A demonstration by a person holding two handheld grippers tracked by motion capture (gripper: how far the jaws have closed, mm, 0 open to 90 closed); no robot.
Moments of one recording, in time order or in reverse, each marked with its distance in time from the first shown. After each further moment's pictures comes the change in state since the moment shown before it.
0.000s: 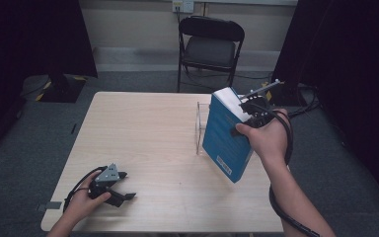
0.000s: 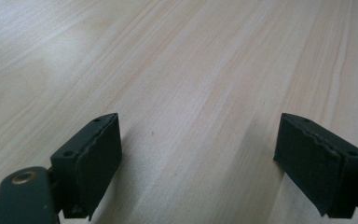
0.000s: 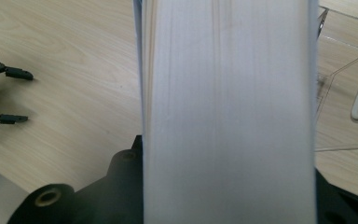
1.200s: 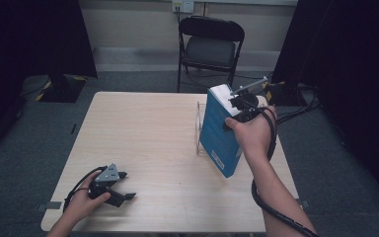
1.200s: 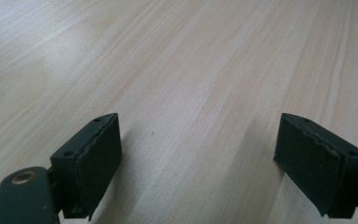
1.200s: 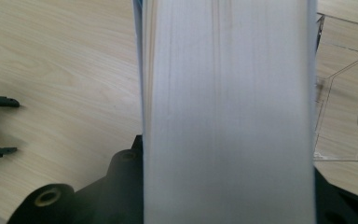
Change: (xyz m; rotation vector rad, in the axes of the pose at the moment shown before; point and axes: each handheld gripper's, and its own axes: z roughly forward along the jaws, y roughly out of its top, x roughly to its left) left arm 0.000 0.000 0.000 0.000 0.000 0.000; right arm 0.010 0.018 0.021 -0.006 -0.051 0.072
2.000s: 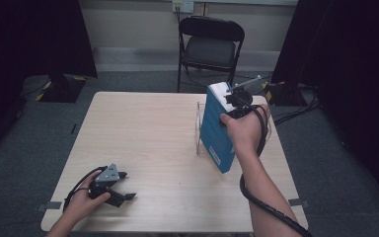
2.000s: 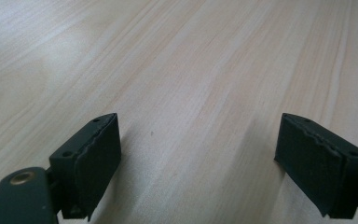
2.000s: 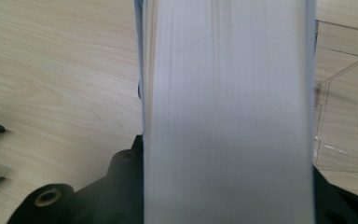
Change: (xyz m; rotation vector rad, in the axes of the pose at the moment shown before) left arm 0.000 0.000 0.000 0.000 -0.001 0.002; right arm 0.003 0.011 0.019 -0.015 -0.042 0.054
